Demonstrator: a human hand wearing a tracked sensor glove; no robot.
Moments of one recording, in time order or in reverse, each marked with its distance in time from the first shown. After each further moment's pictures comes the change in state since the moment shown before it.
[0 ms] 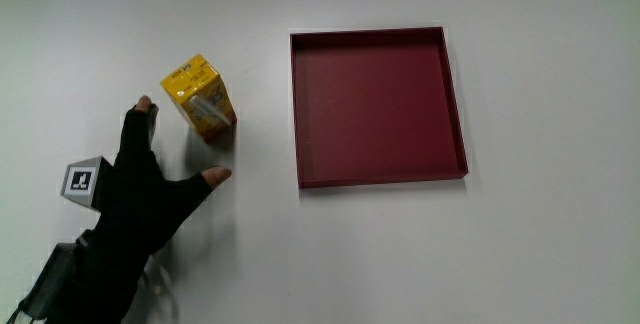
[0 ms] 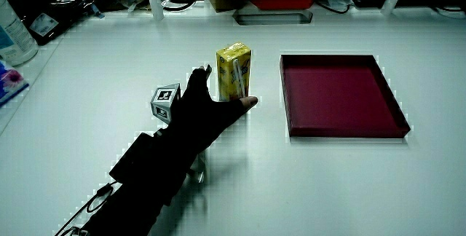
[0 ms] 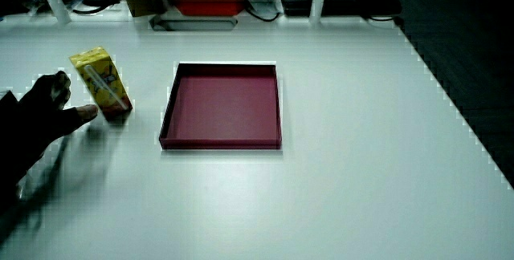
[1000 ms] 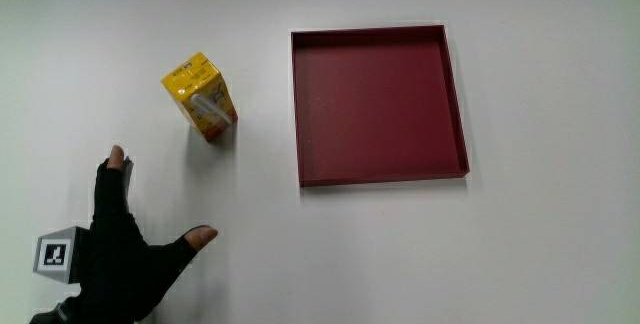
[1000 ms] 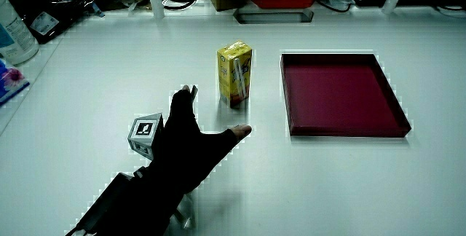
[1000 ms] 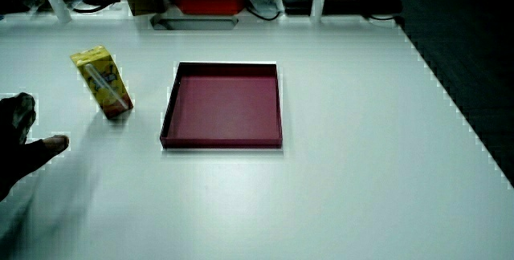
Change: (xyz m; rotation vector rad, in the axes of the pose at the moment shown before) arm 0.011 -0.079 0.005 0.065 0.071 -0.054
